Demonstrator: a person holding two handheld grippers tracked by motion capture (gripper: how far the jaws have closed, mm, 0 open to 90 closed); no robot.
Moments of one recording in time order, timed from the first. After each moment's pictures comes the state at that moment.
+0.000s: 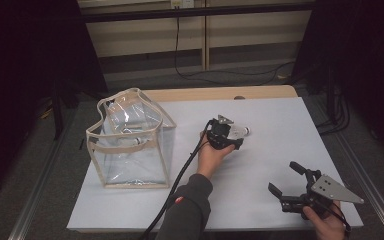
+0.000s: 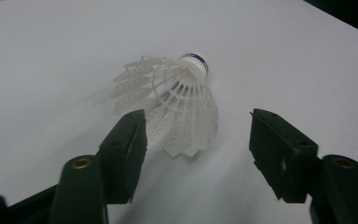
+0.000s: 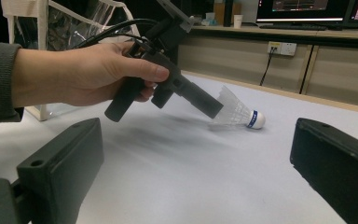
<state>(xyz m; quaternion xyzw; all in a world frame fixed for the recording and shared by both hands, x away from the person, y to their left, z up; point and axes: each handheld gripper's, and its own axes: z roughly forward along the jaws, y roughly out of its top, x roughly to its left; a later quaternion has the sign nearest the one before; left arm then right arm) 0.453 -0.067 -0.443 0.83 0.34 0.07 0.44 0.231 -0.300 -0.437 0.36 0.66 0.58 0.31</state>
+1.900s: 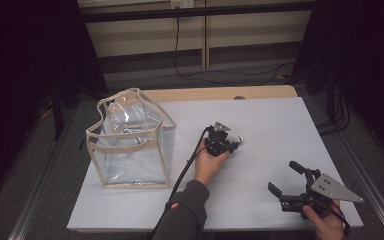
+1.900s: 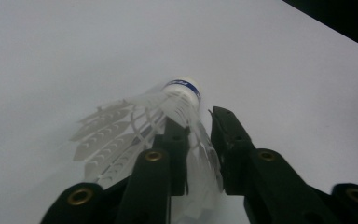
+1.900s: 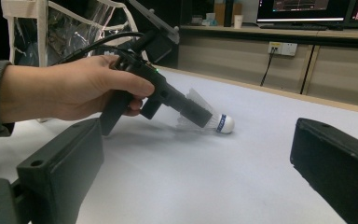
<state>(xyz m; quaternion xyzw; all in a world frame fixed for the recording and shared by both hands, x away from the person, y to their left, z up) 0.440 -0.058 -0.456 0.82 0.34 0.04 0.46 0.233 -0.300 -0.437 0.36 0.66 0.58 0.31</state>
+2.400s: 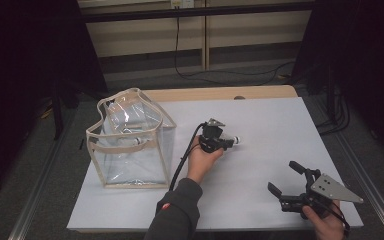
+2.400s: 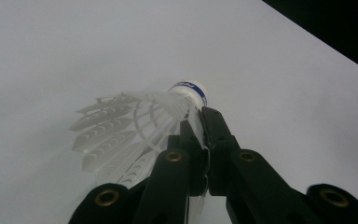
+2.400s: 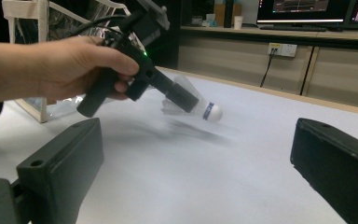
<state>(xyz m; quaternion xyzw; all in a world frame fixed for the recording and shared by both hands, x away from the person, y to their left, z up) 0.434 -0.036 -0.425 0.83 0.34 0.01 0.45 0.233 -0.299 -0.437 0.36 0.66 0.58 0.31</state>
